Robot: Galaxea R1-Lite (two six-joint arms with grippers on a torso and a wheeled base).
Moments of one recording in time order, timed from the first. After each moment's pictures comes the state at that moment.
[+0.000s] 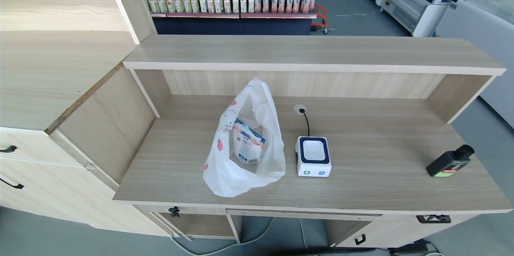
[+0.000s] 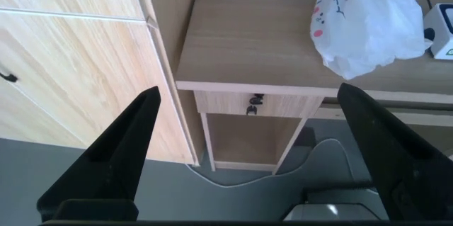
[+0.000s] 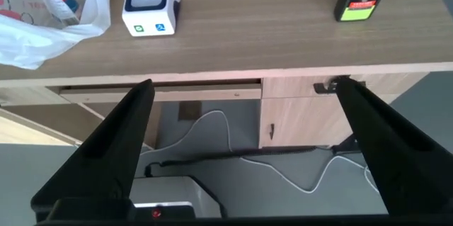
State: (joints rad) left arm 0.00 0.00 0.00 0.00 0.01 0.00; right arm 0.05 0.07 0.00 0.00 -0.03 0.05
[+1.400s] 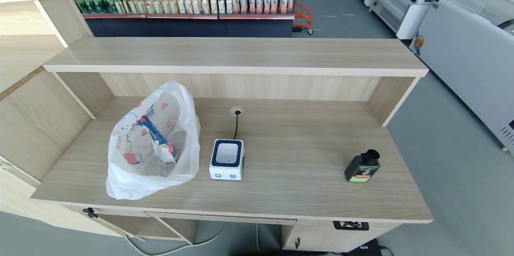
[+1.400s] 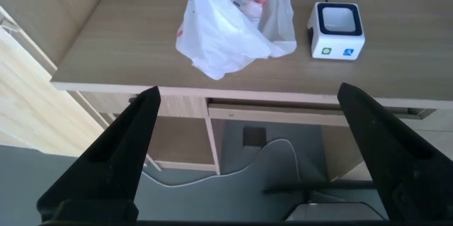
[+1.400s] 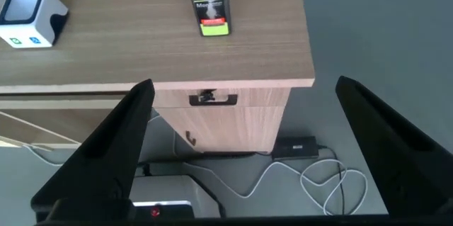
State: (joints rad) left arm 0.00 0.00 0.00 0.00 0.01 0.02; right arm 0.05 0.08 0.00 0.00 -0.03 0.04
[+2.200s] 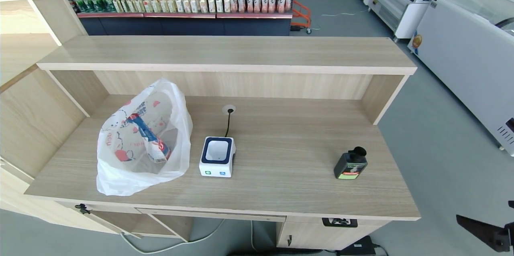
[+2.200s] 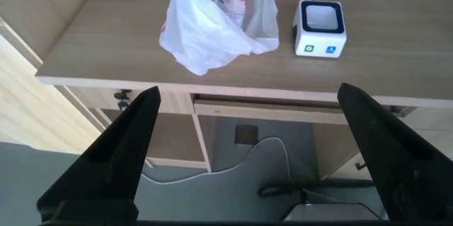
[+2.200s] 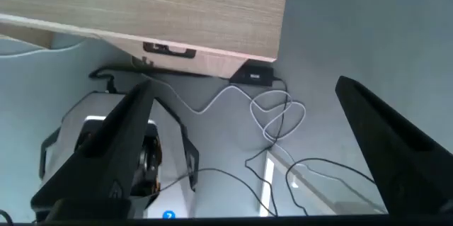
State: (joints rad) left arm 0.00 0.00 0.00 0.00 0.01 0.00; right arm 0.03 0.95 -0.47 0.09 -0.03 -0.20
